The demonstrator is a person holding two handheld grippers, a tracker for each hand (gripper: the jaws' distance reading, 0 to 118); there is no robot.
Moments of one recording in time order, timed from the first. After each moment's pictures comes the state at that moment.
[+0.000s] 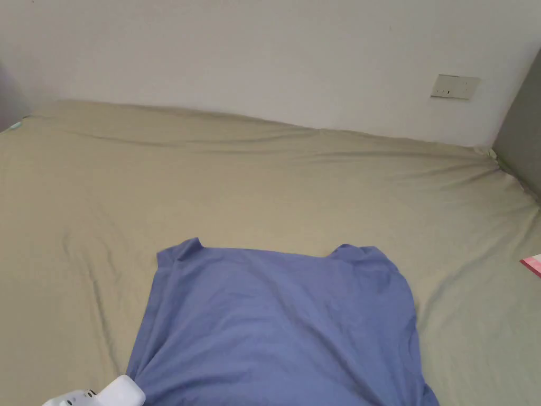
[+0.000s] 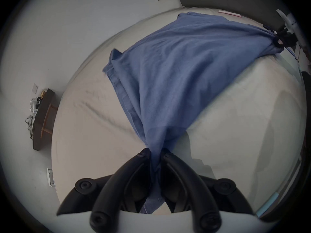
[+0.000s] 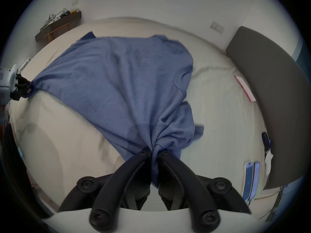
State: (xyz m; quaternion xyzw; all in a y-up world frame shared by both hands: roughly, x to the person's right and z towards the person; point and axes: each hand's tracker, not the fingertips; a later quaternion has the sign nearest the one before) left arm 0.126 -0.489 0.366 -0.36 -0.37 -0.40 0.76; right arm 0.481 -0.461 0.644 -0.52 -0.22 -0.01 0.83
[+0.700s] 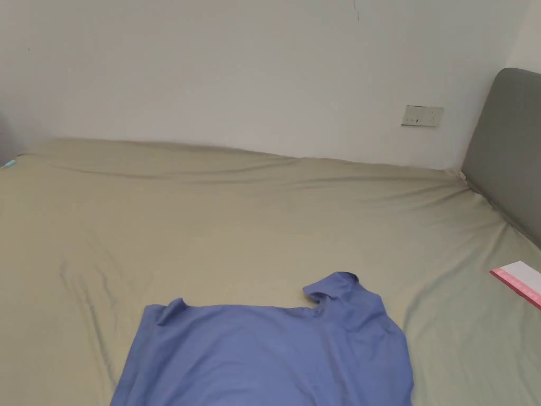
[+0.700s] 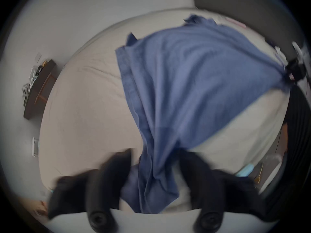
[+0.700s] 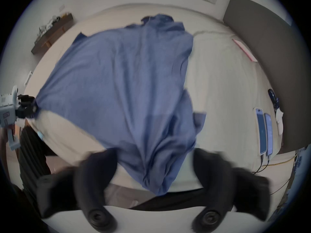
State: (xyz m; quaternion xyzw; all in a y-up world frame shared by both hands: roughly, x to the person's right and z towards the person) left arm 0.063 -0.465 0.428 -0.42 -0.34 -0.30 0.79; right arm 0.443 -0.435 0.716 -0.53 -0.22 -0.12 0.81
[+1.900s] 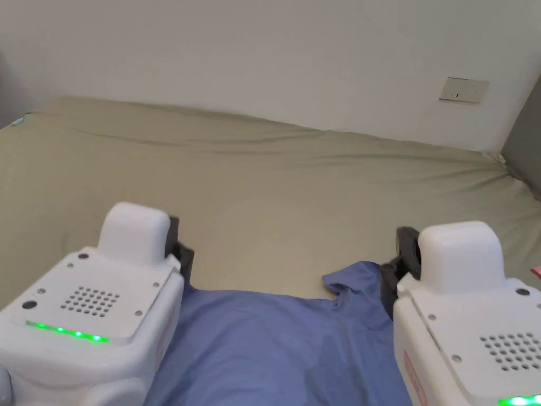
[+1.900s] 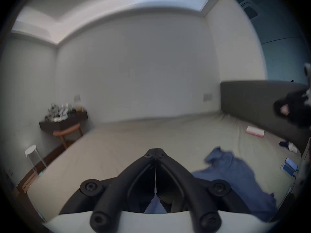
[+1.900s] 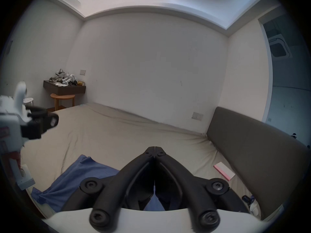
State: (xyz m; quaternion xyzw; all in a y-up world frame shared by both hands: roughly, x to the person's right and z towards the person) left arm 0.201 -0.296 0.367 -0.12 -0.31 -0.08 0.94; right arm 0.405 -0.242 0.555 -0.14 -0.28 0.10 0.95
